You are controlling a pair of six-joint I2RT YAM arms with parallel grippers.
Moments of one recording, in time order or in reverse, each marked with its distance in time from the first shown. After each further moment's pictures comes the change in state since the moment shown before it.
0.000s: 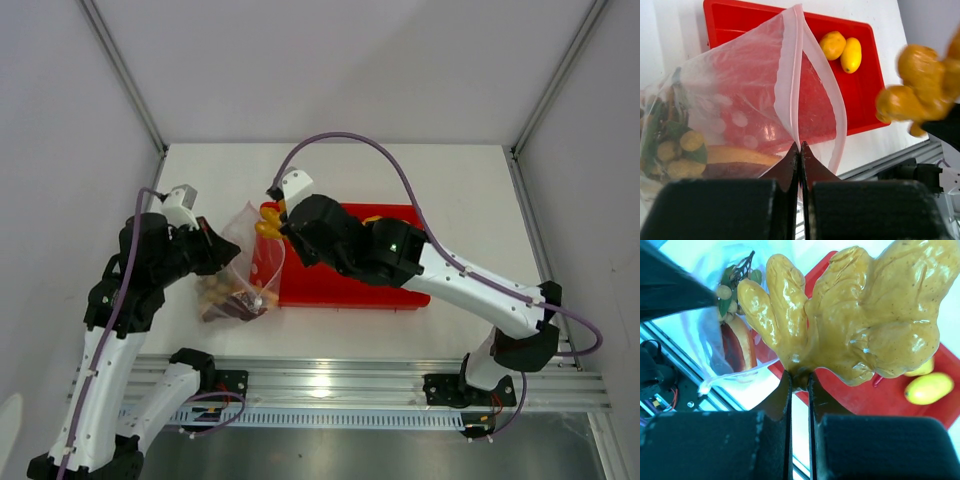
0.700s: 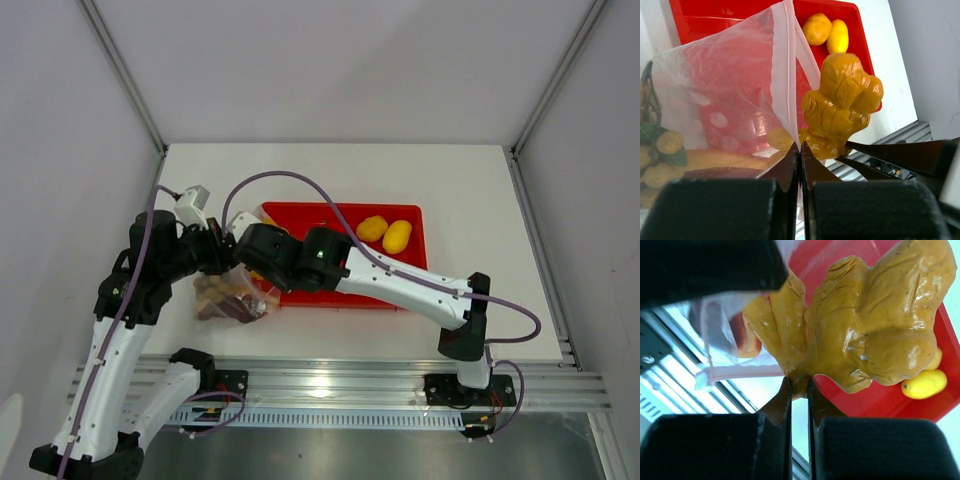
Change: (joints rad) left arm 0.001 0.026 -0.054 0.053 0.112 0.014; right arm 0.091 0.322 0.262 -0.318 -0.018 -0.095
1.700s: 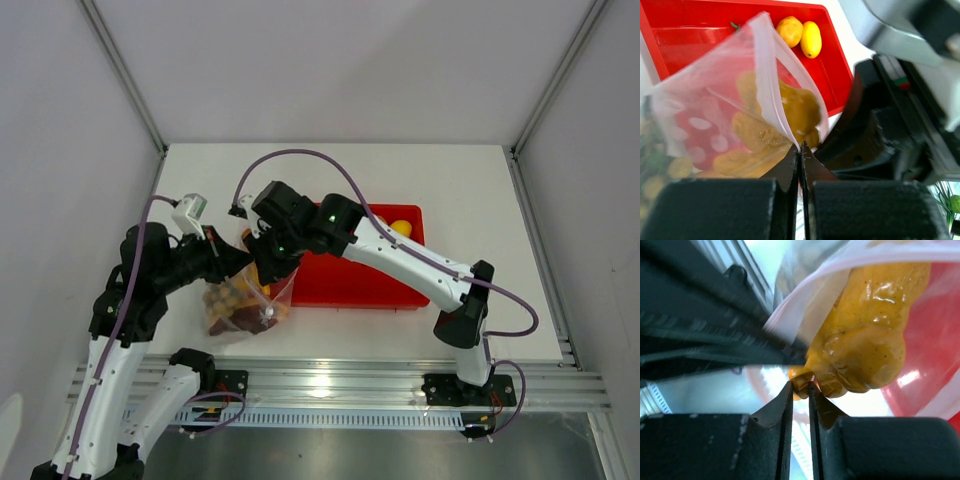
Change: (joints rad) left arm 0.001 -0.083 -0.050 0.052 0.098 -0.009; right arm -0.175 0.024 0.057 0.055 -0.641 0.143
